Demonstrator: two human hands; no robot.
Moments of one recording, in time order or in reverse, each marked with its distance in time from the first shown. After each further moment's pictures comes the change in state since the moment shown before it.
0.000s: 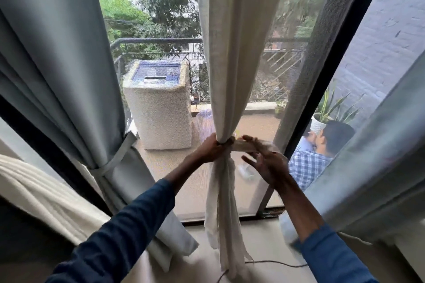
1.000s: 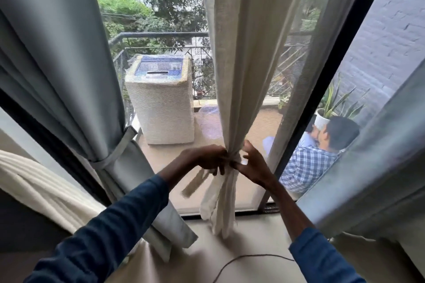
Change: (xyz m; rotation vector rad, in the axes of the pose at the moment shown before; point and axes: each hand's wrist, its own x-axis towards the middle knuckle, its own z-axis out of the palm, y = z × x) left_hand -0.024 0.023 -0.005 0.396 -0.580 -0.291; right_hand -0.006 0.025 0.028 -0.944 0.058 -0.239
